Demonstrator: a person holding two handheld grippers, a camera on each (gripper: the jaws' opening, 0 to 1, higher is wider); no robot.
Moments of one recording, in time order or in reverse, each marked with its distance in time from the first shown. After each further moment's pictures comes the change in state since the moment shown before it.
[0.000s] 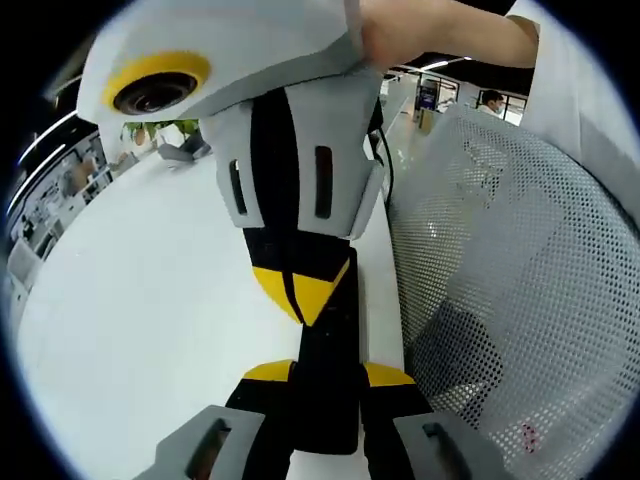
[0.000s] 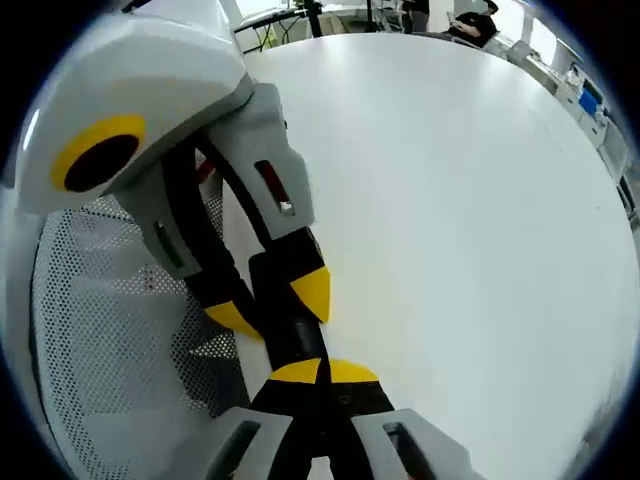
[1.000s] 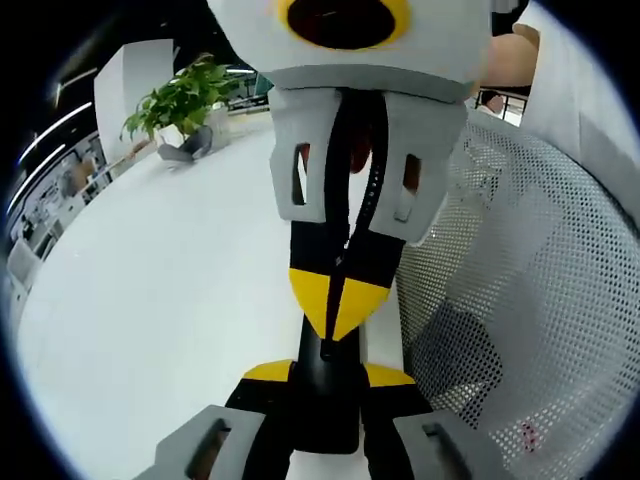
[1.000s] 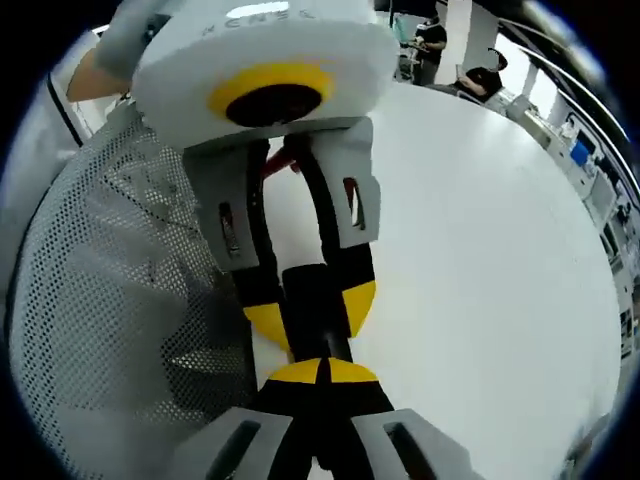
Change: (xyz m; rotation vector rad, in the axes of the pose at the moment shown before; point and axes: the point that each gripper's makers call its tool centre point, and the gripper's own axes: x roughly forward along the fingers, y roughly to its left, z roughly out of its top) left arm -0.001 0.000 0.001 0.002 0.000 -0.004; right arm 0.001 0.023 0.008 -0.212 -0.102 -0.119
